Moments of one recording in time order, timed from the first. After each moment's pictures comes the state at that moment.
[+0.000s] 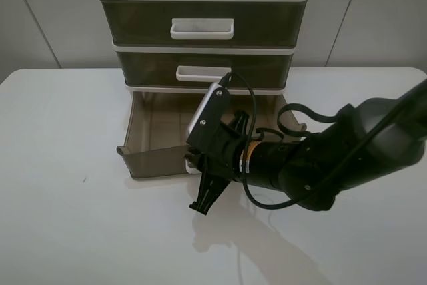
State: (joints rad) left arm 0.04 0.00 -0.50 -0.09 1.06 0.11; right arm 0.85 1.92 -0.65 0.00 -0.56 -0.45
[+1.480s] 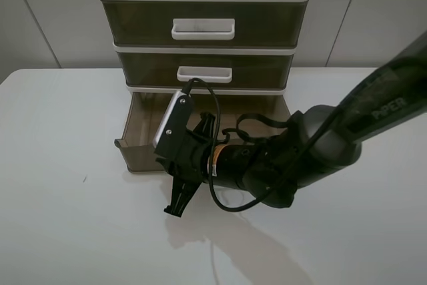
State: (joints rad) left arm 0.04 0.00 -0.50 -0.09 1.06 0.11; right arm 0.89 2.07 -0.81 -0.07 -0.60 -0.45
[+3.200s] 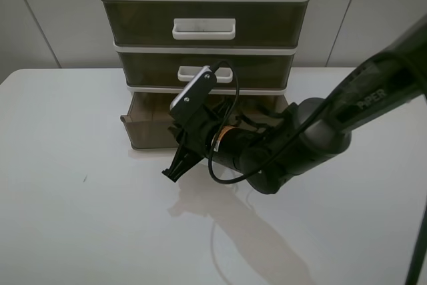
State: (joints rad) left arm 0.04 0.00 -0.50 -0.09 1.06 0.11; right arm 0.84 2.10 -0.85 0.16 -0.69 -0.45
